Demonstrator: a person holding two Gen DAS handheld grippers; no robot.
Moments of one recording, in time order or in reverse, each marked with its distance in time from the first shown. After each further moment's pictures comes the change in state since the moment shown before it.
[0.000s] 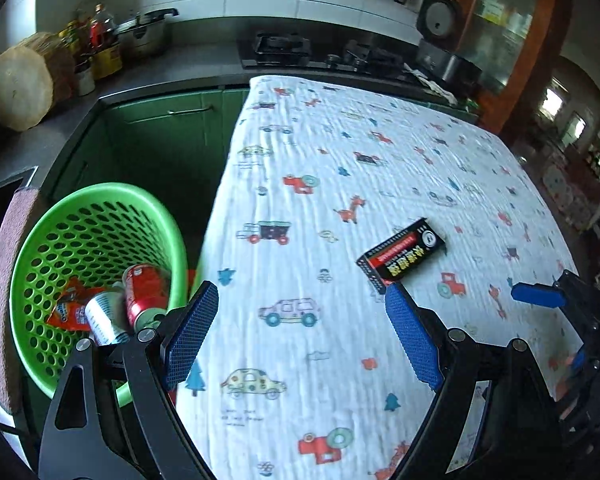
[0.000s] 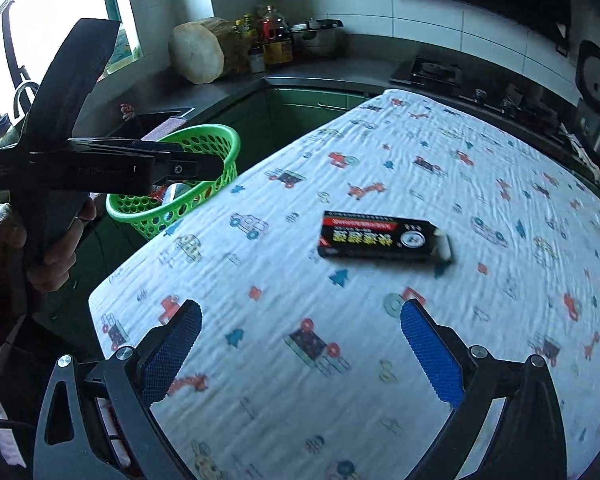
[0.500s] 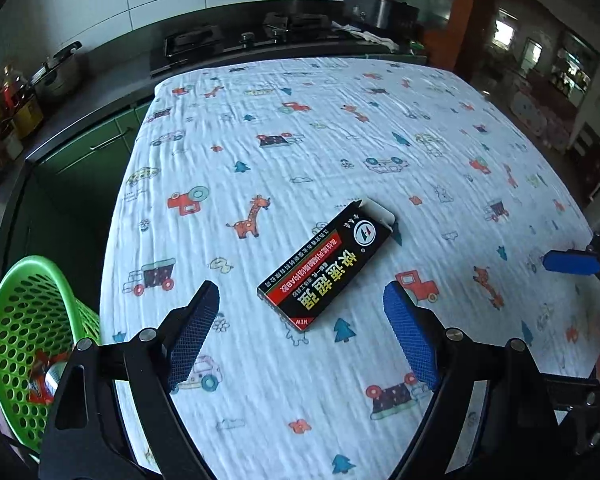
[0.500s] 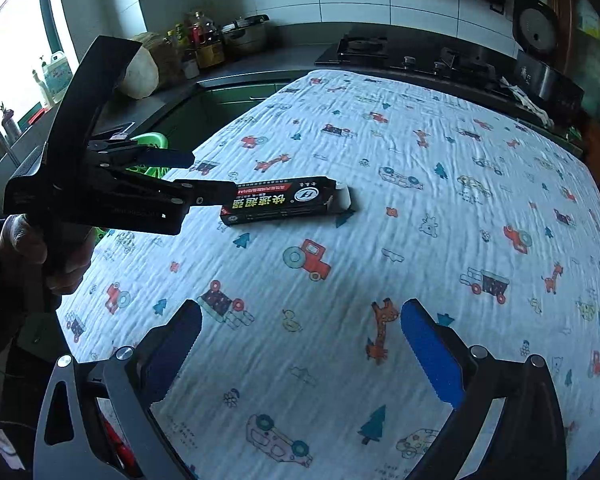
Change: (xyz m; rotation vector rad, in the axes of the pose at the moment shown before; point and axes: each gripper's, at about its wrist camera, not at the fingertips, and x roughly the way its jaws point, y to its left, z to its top) left arm 0.070 -0.083 0.017 0.248 0.079 -0.063; right arm -0.021 -0.061 -0.031 0.163 0.020 -0.117
